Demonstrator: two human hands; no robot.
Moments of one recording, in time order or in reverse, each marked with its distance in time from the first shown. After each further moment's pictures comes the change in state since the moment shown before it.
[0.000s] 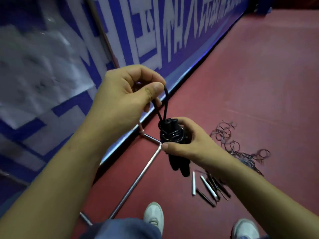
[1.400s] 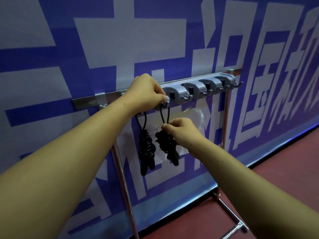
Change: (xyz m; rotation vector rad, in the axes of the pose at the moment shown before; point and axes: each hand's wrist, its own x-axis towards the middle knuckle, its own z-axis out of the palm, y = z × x) left_hand 0.058 0.053 -0.371 0.867 0.325 -0.253; right_hand 0.202 -0.229 0.297 -0.199 -0.235 -0.234
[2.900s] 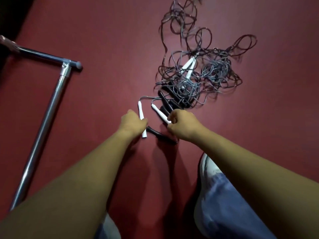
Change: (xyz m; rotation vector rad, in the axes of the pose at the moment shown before) left_hand -0.403 0.138 0.868 -0.005 -1.240 -0.308; right_hand -0.394 0.713 -0.235 -0.362 0.156 1.136
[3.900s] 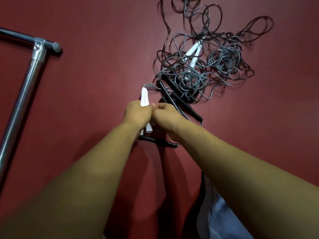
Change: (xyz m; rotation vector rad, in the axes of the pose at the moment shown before) left_hand 0.043 0.016 0.041 -0.414 0.031 -0.012; right_hand 0.059 -0.022 0.059 0.834 -0.054 0.239
